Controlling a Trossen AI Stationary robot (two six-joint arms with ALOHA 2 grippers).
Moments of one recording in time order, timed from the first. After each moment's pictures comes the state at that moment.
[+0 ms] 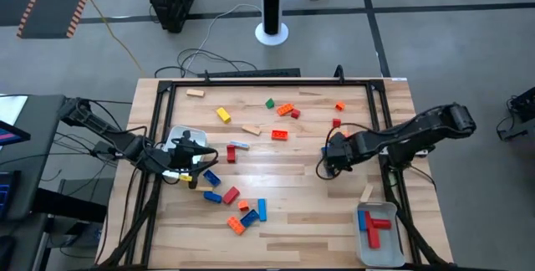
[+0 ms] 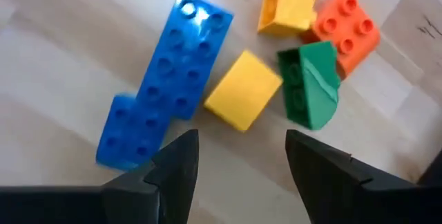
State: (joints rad) left arm -0.50 0.69 0.49 -0.18 -0.72 -0.41; right arm 0.13 1.33 0.73 -0.96 0.27 1.05
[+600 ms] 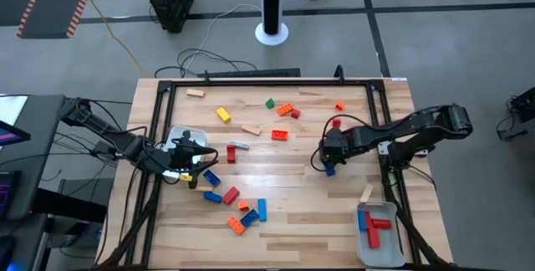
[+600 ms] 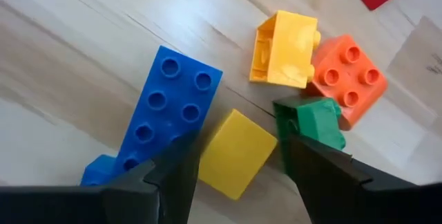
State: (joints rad) left arm -0.50 0.69 0.49 -0.18 -0.72 -0.42; right arm 0.02 1.39 0.68 -0.80 0.29 0.94
